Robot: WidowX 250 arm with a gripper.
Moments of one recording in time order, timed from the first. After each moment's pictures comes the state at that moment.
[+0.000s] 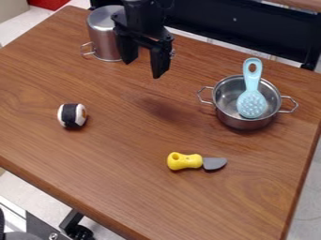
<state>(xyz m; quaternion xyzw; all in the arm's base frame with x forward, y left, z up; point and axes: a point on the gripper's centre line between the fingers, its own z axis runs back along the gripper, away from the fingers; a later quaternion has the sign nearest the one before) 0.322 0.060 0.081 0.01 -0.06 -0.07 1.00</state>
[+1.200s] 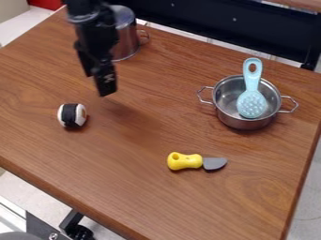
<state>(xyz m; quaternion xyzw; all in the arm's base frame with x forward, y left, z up) 0.276 0.126 0.058 0.00 -0.05 -0.24 0.97</state>
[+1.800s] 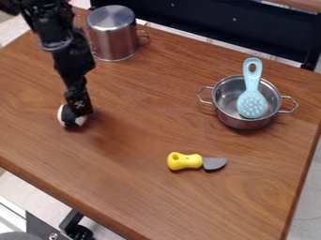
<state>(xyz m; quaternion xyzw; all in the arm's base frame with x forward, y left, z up) 0.248 0.142 0.037 0.03 -0.07 -0.32 0.94</state>
